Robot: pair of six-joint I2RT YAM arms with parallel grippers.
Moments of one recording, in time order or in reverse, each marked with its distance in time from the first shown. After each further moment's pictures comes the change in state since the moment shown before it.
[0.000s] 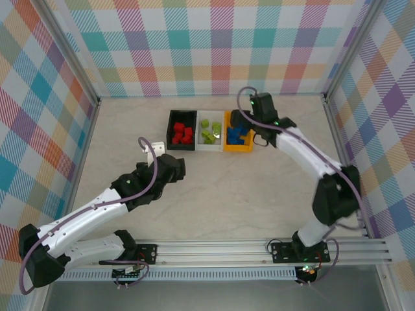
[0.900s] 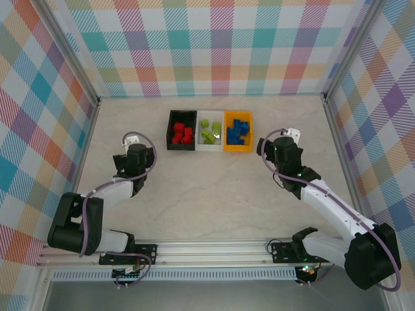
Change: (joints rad) left arm 0.652 0.358 -0.388 0.961 0.182 0.485; right arm -0.005 -0.490 -0.628 0.242 0.294 0.066
